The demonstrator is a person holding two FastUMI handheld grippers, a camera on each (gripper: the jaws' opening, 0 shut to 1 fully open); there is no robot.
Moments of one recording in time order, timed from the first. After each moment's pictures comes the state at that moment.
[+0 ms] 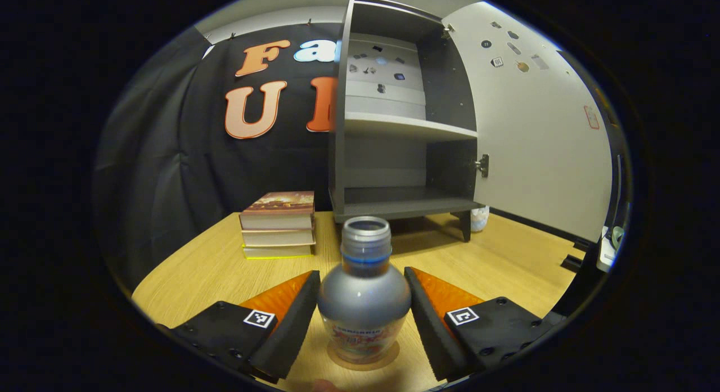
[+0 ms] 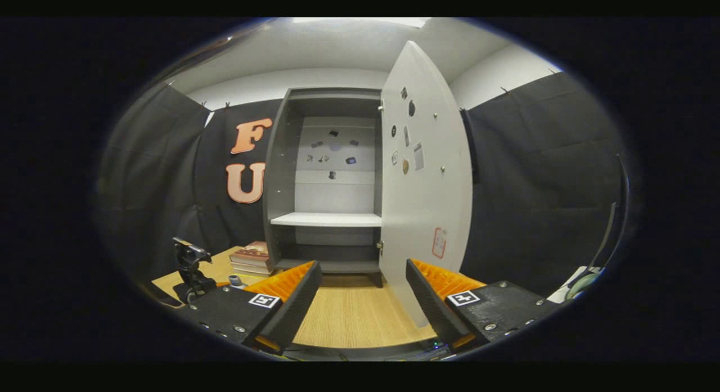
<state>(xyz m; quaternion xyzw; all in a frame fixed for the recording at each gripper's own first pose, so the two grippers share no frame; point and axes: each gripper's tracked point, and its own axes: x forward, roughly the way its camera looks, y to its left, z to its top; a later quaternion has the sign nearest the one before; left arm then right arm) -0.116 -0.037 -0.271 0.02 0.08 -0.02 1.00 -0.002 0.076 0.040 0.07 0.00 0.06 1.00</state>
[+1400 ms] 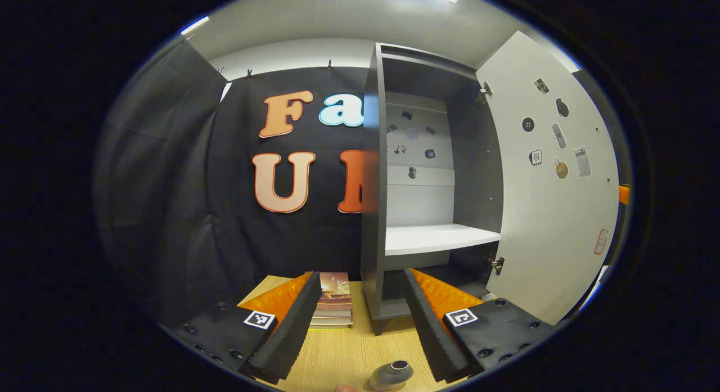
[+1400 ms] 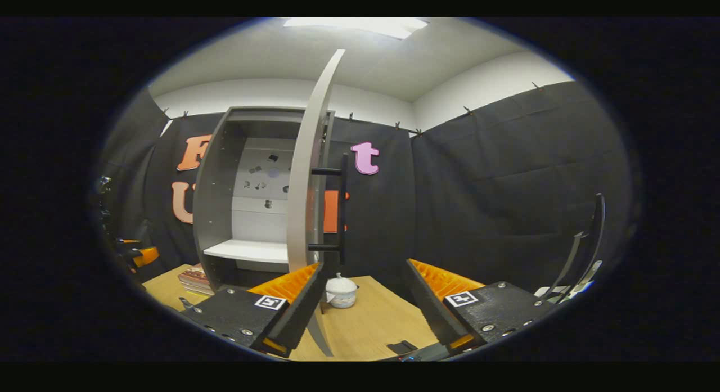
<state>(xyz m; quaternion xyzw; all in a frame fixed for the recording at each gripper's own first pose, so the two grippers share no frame) -0.112 0.012 -0.045 0.04 -0.01 0.04 1.00 0.027 0.022 0.069 0.07 -0.04 -0.05 1.00</state>
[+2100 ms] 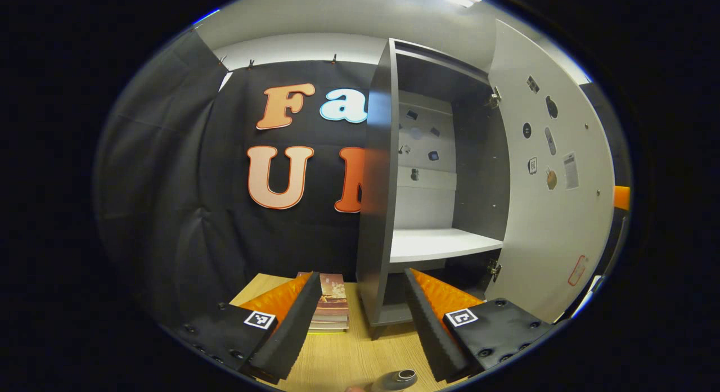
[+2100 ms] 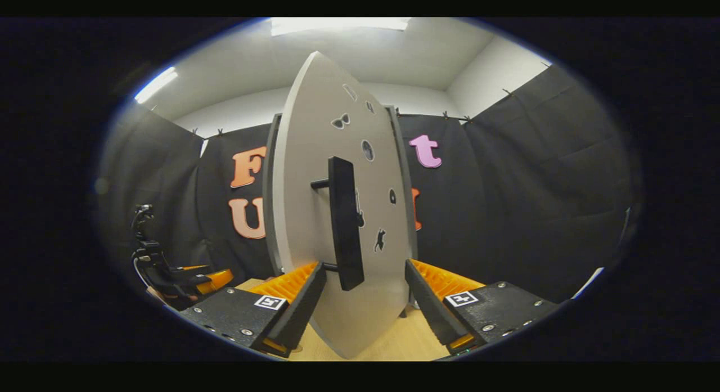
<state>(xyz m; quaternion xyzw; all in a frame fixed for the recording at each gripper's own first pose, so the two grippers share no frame) -0.081 0.034 -0.043 -0.01 0.00 0.01 1.00 0.027 0.113 0.088 0.12 -0.05 0.11 0.98</state>
